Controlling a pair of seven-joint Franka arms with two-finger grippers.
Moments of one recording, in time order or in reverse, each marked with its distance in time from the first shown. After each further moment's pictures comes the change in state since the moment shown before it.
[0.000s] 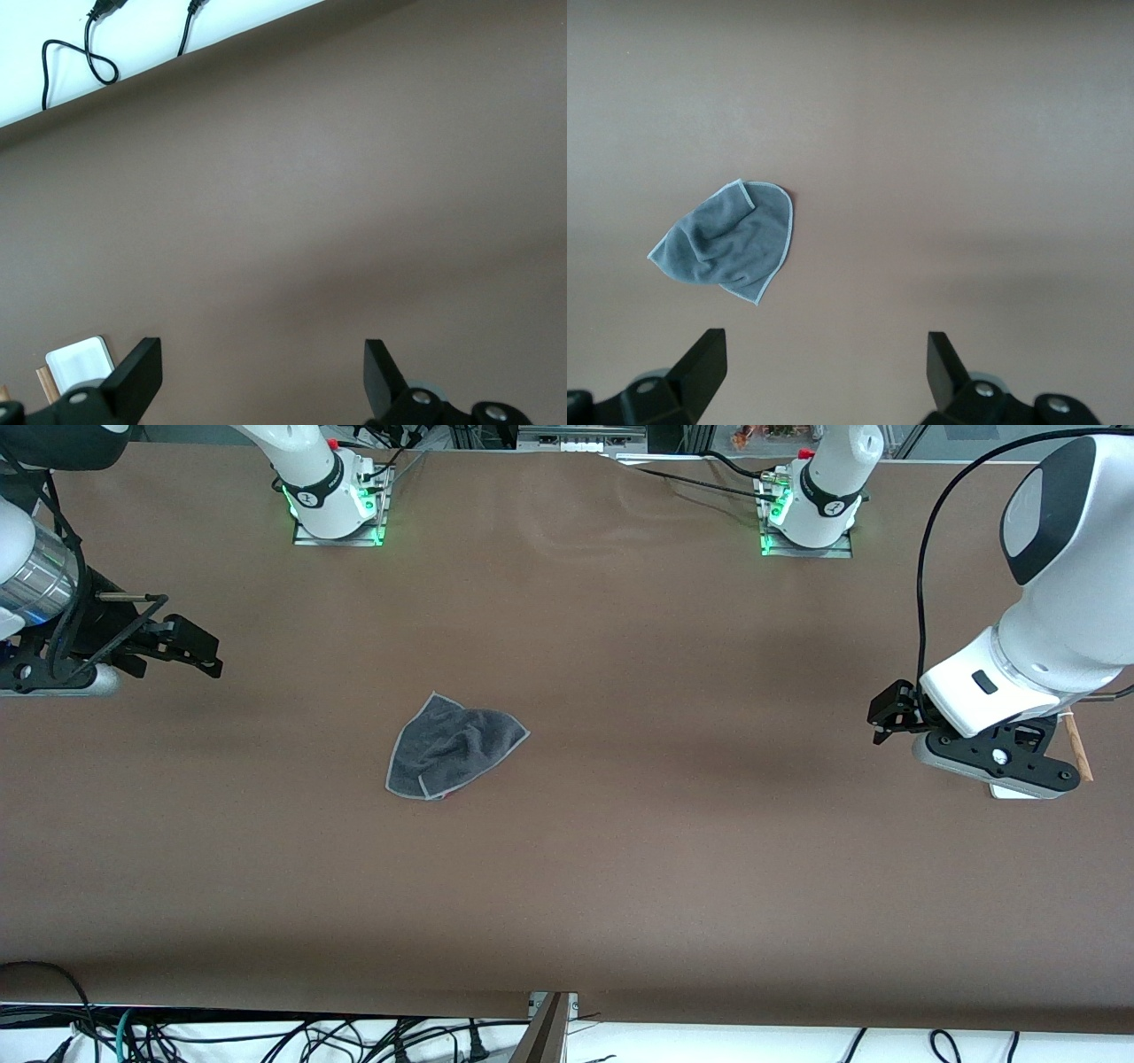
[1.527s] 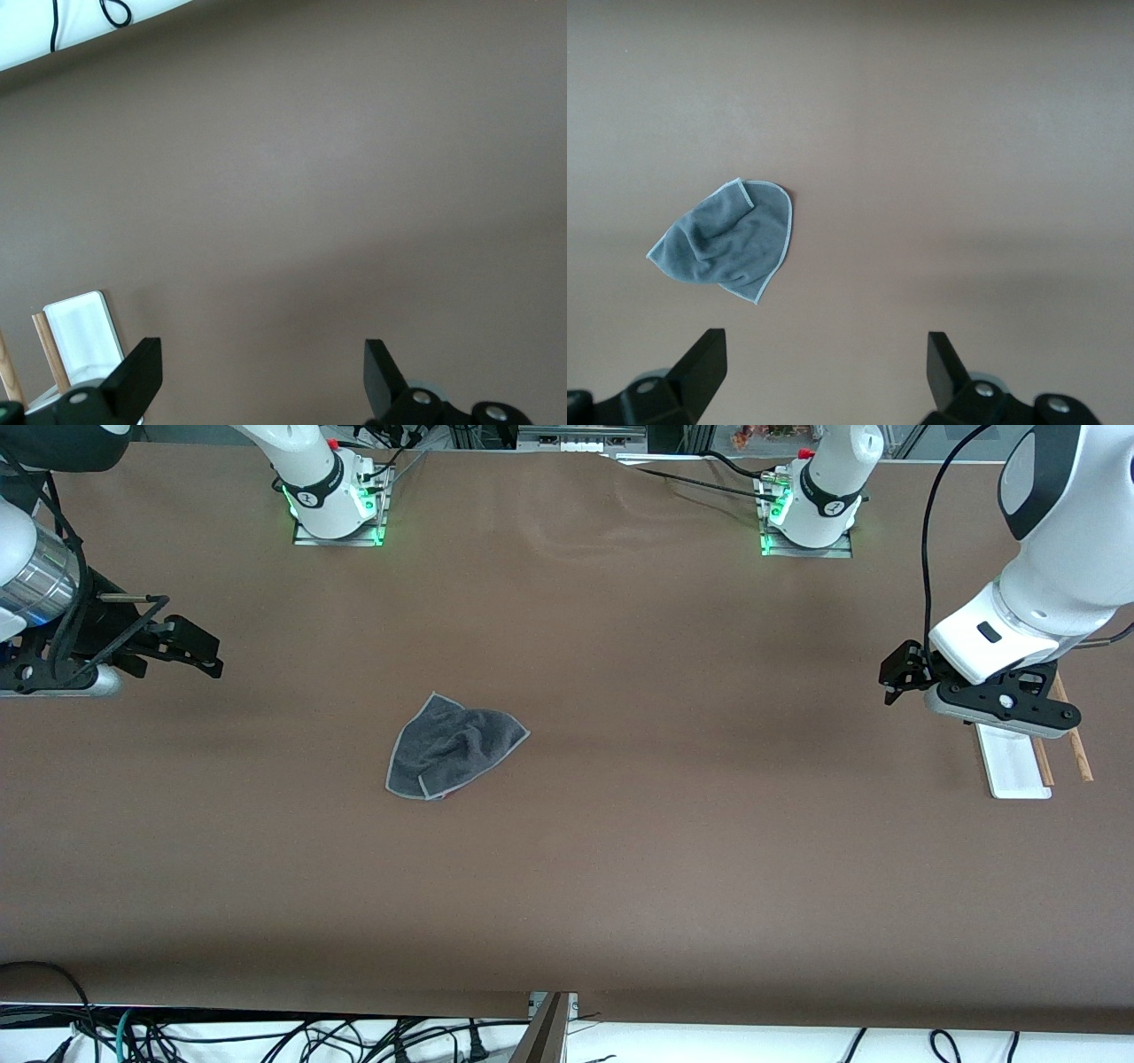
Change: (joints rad) left arm 0.054 -0.268 -0.001 -0.433 -0.011 0.174 -0.014; right arm 0.000 0.001 0.000 -0.005 -0.001 -0.001 0.000
